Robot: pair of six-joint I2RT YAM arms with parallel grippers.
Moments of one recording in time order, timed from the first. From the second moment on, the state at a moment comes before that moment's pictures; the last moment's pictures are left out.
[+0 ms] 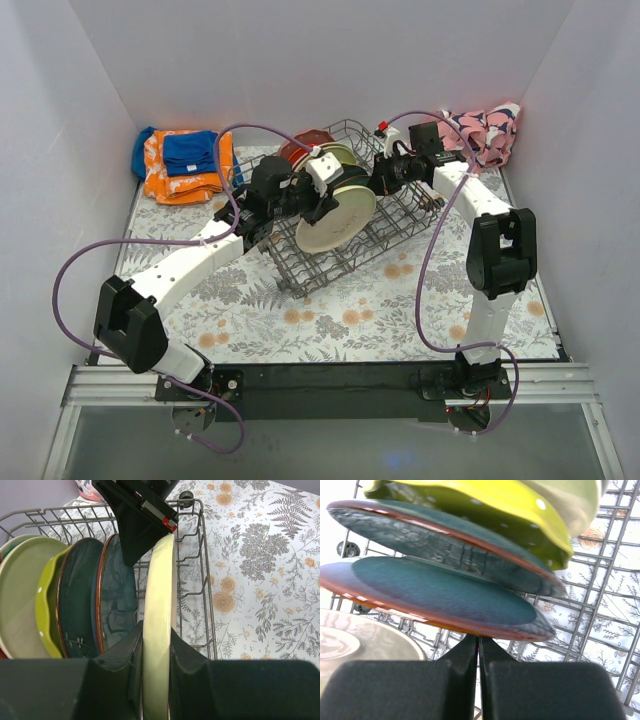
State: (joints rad) left arm -0.64 1.46 1.25 -0.11 0.35 0.19; right arm 0.26 1.95 1.63 -0.50 -0.74 -0.11
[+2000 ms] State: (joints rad) left arm -0.67 1.71 1.32 0.01 0.24 0.18; right arm 0.20 1.67 1.47 -0.46 -0.73 -0.16
